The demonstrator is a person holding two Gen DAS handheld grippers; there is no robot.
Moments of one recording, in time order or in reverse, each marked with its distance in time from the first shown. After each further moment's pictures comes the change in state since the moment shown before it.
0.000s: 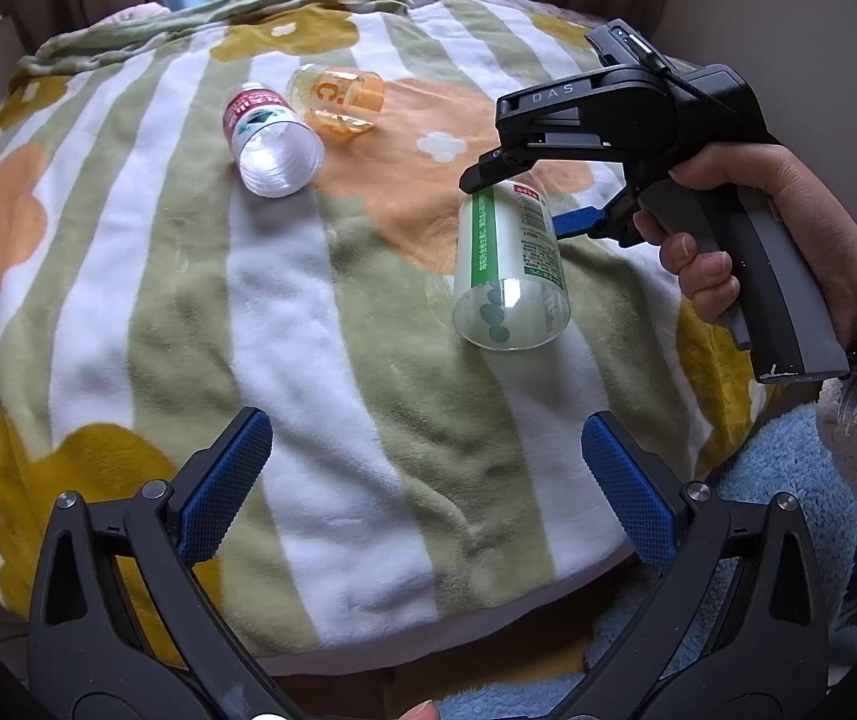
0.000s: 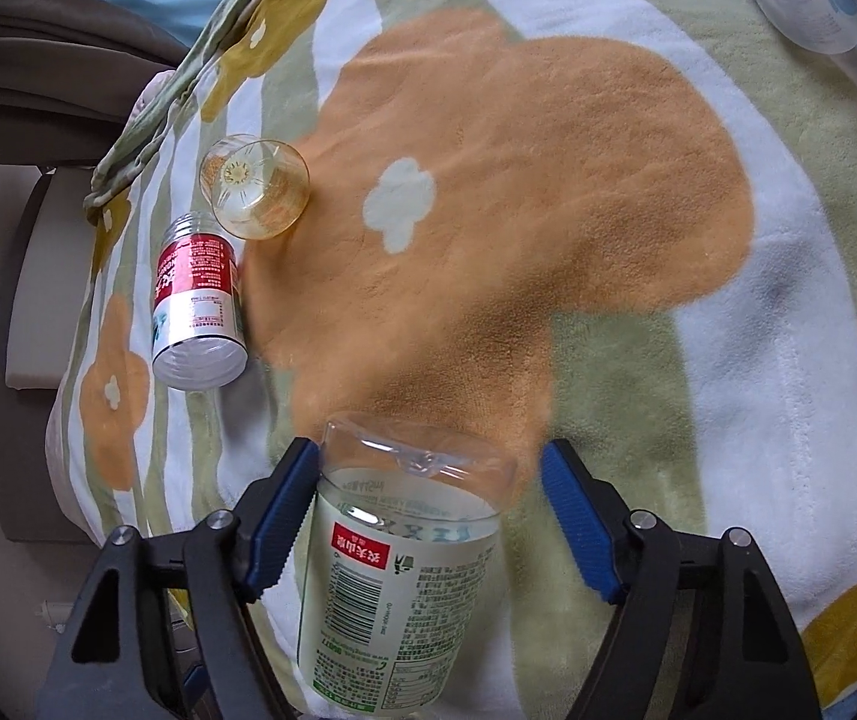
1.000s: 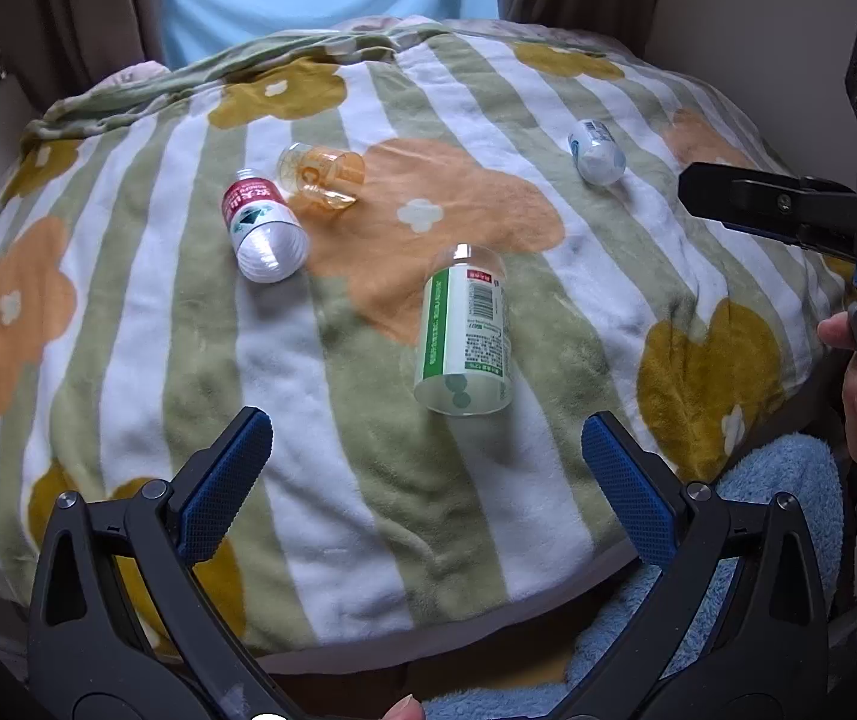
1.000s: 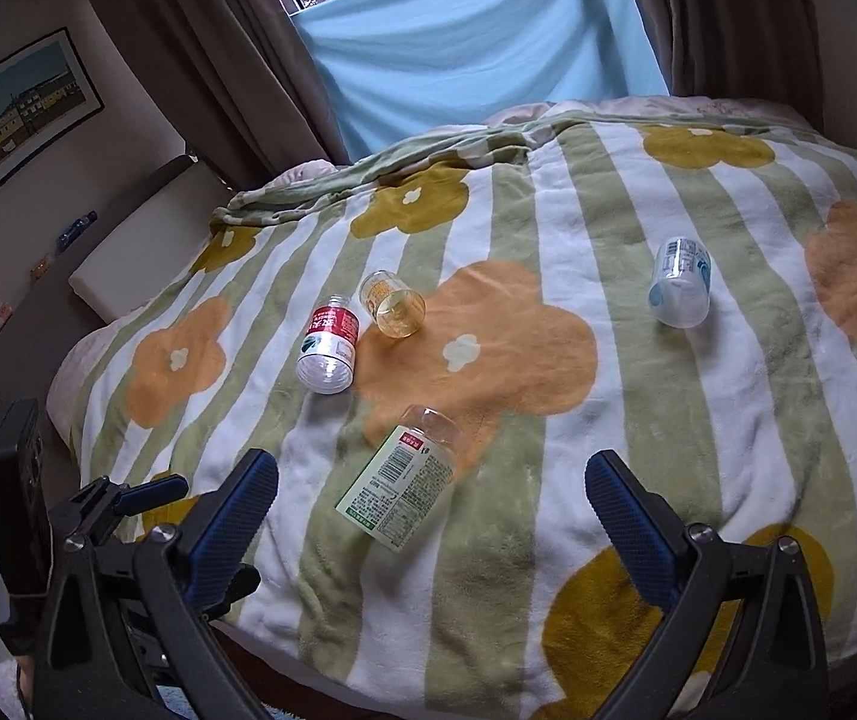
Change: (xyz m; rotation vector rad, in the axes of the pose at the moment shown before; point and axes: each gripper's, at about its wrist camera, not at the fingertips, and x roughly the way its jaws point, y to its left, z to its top) left arm -0.041 -0.039 0.034 0.051 -0.045 0.071; right arm -0.166 0.026 -0.103 -0.424 -0.426 -0.032
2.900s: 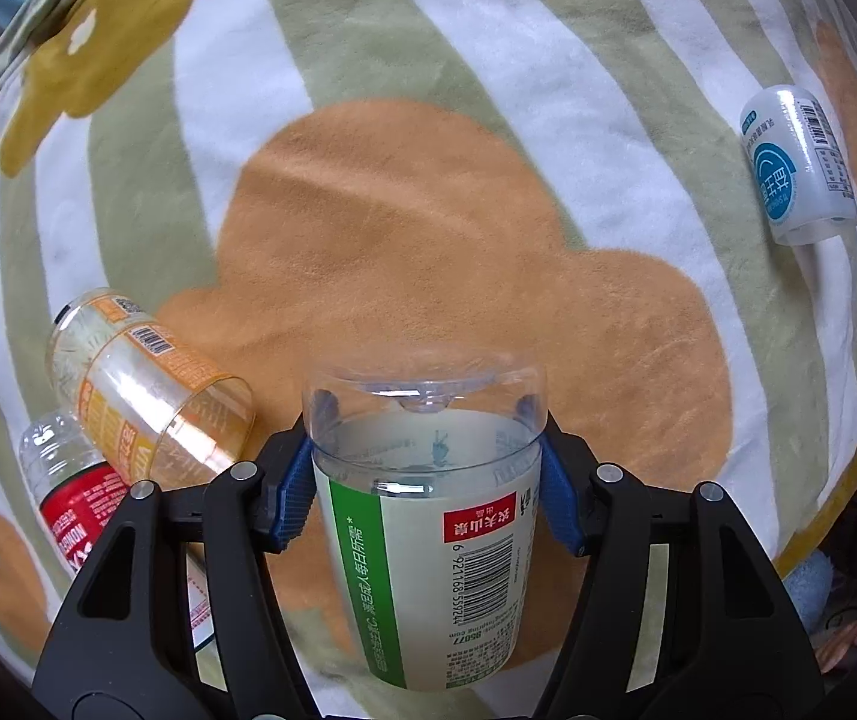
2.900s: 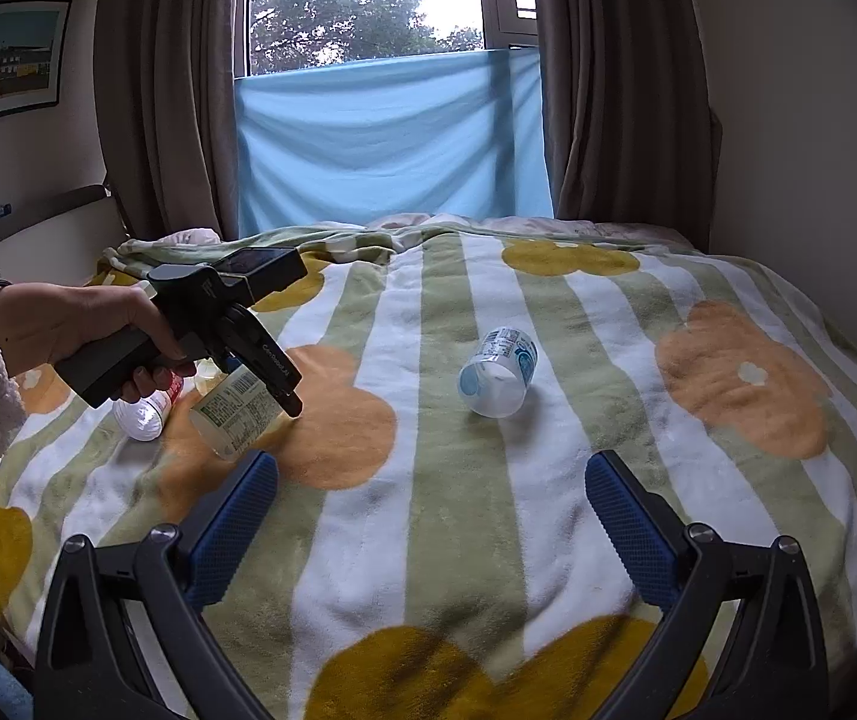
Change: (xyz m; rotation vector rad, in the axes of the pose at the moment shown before) left arm 0.272 -0.011 0.205 0.139 0.520 -0.023; right arm -0.016 -0.063 -0.033 -0.152 -0.342 -0.364
